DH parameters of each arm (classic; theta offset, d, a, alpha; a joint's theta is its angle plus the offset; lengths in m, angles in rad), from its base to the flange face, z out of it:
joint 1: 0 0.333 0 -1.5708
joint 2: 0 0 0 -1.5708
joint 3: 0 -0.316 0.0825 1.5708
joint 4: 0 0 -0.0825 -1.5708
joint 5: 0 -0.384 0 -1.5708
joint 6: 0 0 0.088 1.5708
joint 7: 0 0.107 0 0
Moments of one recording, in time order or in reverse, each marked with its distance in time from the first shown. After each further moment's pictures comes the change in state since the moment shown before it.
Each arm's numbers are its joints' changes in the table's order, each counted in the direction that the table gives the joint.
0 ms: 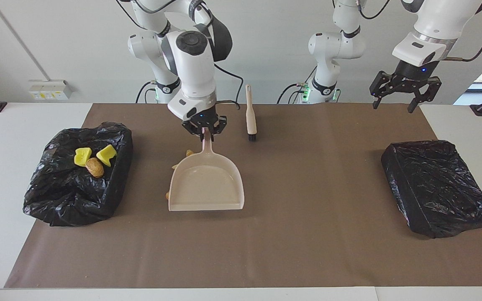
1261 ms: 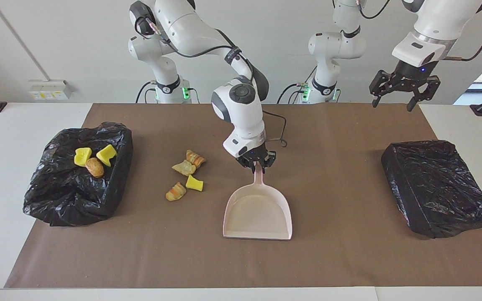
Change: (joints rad) left arm 0.001 -0.003 -0.001 0.000 0.000 -0.030 -0.001; right arm 0.141 0.320 0.006 -0.130 -0.027 0.331 0.179
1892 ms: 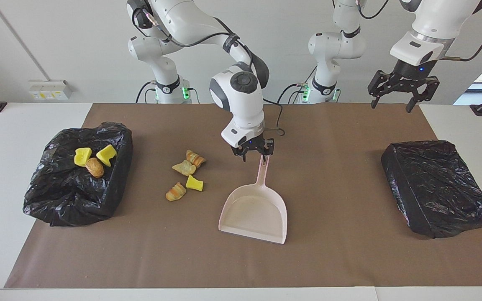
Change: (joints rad) left arm -0.008 0.009 0.018 0.001 0.001 0.052 0.001; right arm 0.008 -0.129 -0.009 -0.001 -0.001 -0.260 -0.011
